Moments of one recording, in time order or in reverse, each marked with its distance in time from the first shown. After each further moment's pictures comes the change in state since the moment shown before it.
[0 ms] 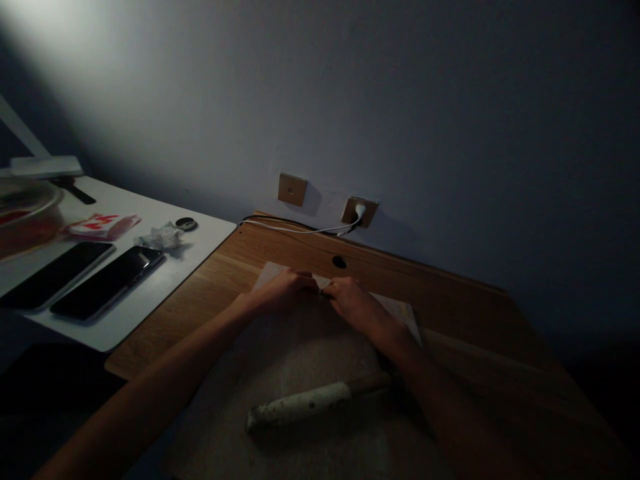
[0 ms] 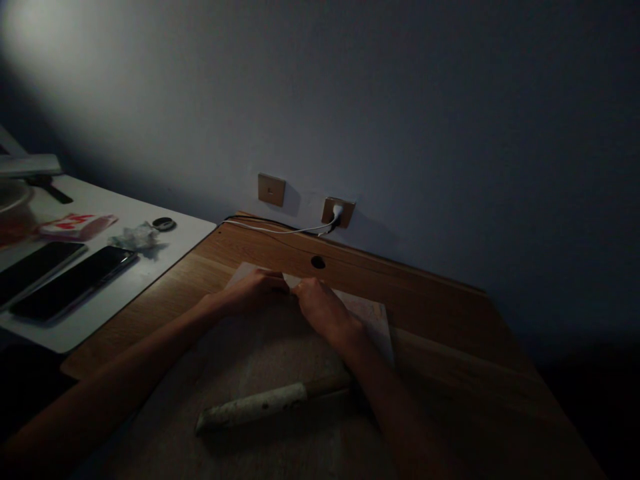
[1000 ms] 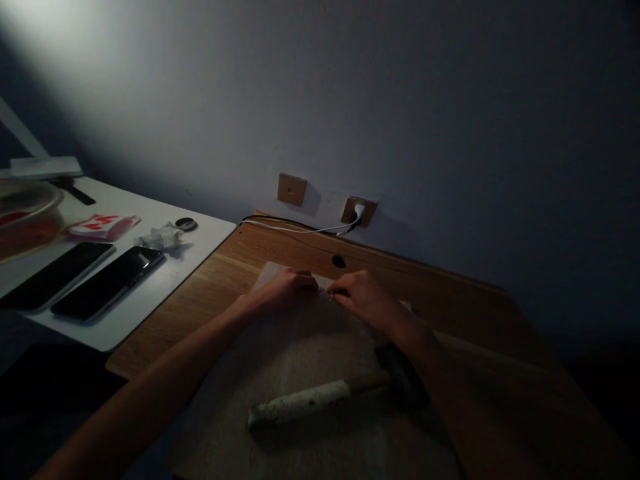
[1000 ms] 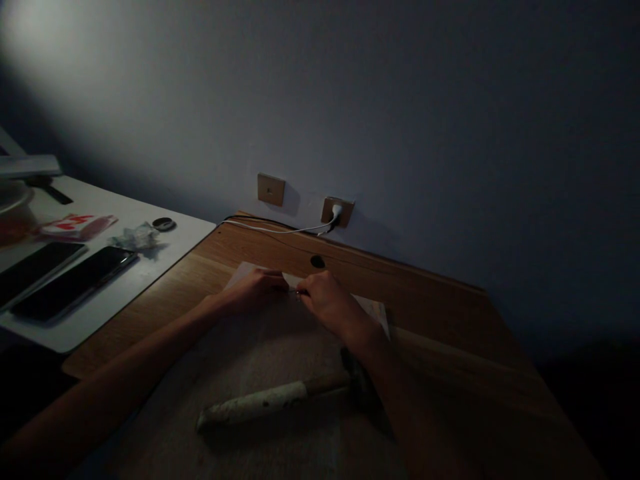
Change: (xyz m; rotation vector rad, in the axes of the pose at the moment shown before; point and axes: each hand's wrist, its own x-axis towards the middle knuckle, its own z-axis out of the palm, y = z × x) left_hand 0.000 -0.006 0.006 -0.016 0.049 0.003; right_hand -0.015 0.004 -0.024 0.185 0.072 -0.031
